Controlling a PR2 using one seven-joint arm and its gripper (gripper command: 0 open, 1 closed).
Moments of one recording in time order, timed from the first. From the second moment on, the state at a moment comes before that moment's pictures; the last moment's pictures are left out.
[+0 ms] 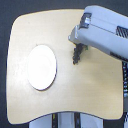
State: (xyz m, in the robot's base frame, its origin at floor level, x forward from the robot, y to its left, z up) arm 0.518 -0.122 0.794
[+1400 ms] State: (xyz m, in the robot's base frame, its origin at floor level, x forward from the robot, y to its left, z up) arm 0.548 -0.163 0.727
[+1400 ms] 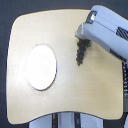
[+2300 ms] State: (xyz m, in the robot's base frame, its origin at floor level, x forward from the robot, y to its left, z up) arm 0.538 -0.138 0.712
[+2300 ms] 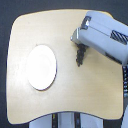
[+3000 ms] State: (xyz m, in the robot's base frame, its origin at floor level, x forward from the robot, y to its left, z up) arm 0.535 -0.126 0.713
